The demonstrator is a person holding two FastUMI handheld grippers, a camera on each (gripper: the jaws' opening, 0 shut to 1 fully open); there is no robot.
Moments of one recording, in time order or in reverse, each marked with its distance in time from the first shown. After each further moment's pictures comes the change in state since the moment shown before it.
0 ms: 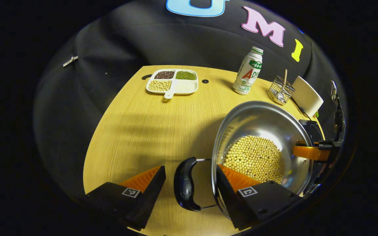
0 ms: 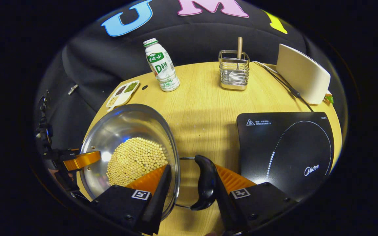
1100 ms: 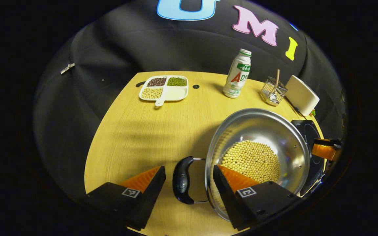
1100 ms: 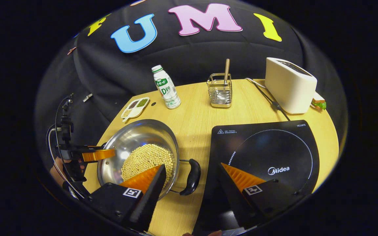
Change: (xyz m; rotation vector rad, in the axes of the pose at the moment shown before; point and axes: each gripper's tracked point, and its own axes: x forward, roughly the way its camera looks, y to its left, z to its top) left arm -0.010 -0.017 0.009 0.037 -0.023 0.011; right arm -0.084 -0.024 0.014 0.008 -0.137 0.100
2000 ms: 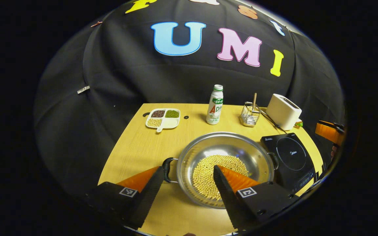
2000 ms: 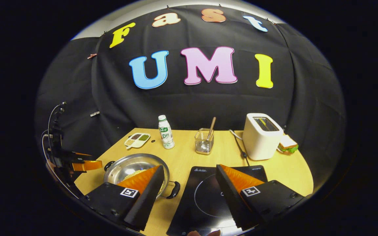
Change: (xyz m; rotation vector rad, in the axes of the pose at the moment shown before) left arm -0.118 -0.048 0.013 0.027 -0.234 0.023; right arm -0.125 -0.013 0.086 -0.142 -0.357 -0.038
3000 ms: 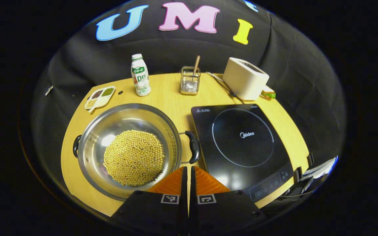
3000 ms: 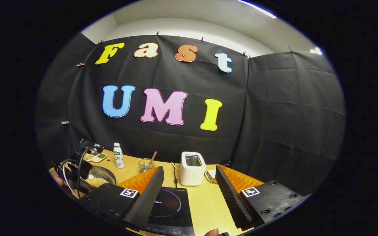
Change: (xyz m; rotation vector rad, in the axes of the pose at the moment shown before) left arm 0.004 -0.258 -0.032 0.050 0.170 -0.188; right arm -0.183 -0.138 0.098 -0.169 -0.375 -0.338
